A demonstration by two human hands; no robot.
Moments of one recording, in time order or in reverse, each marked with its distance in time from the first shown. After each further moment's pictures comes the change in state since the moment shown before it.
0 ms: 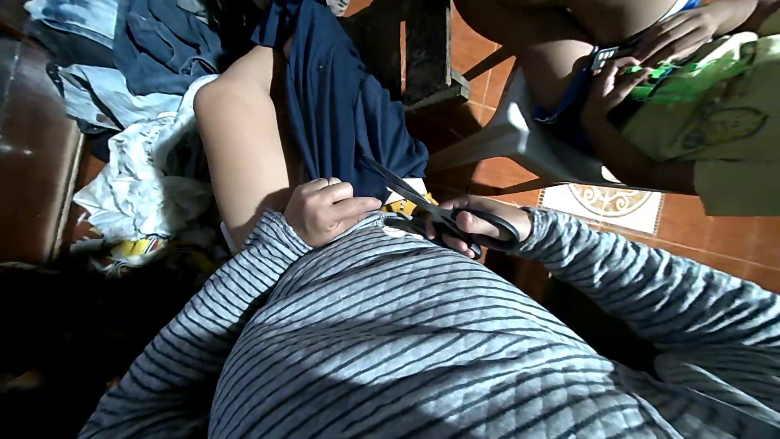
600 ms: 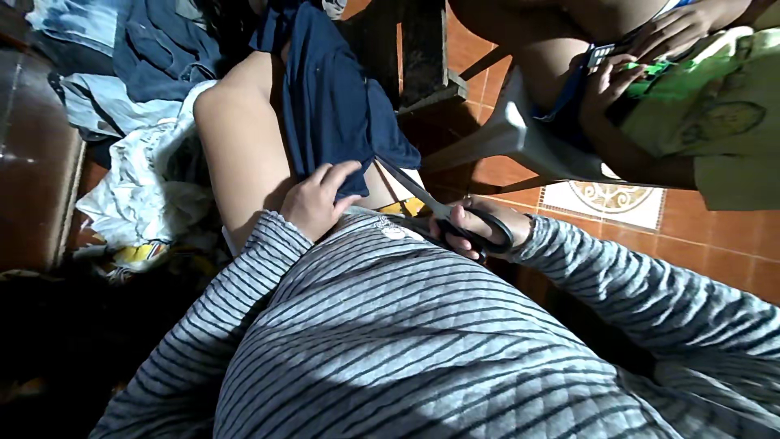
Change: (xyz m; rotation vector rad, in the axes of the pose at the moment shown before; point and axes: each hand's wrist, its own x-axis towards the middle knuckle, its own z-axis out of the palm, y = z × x) left_hand 0.006 0.005 -0.004 0.080 -0.242 -0.518; right_hand -0.006 -0.001 0.016 0.103 0.206 0.090
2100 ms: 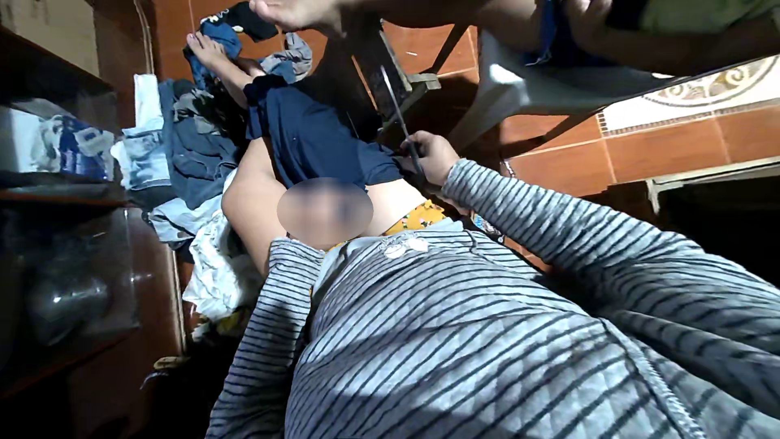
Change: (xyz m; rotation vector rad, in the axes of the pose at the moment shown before) left_hand 0.046 -0.055 0.004 0.106 -0.023 0.423; right_hand 0.113 -0.002 -0.051 -0.392 0.872 -0.232
